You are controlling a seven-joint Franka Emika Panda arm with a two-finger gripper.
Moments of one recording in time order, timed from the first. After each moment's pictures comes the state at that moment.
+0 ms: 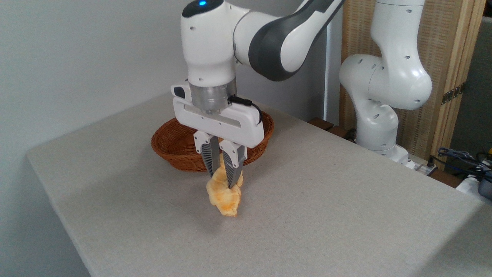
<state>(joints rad) -0.05 -0.19 -0.04 -2.21 -0.07 2.08 0.44</state>
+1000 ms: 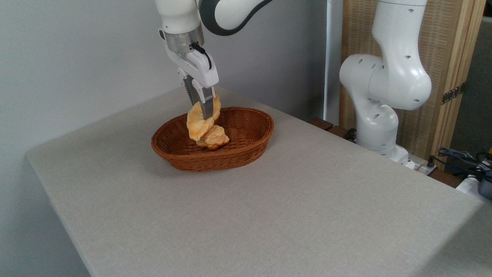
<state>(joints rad) -0.07 -0.22 -0.45 -2.11 -0.28 1.89 0.44</state>
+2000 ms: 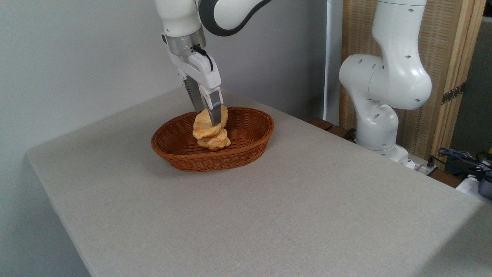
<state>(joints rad) -0.06 -0.22 -0.45 -2.12 -0.24 1.86 0.45</state>
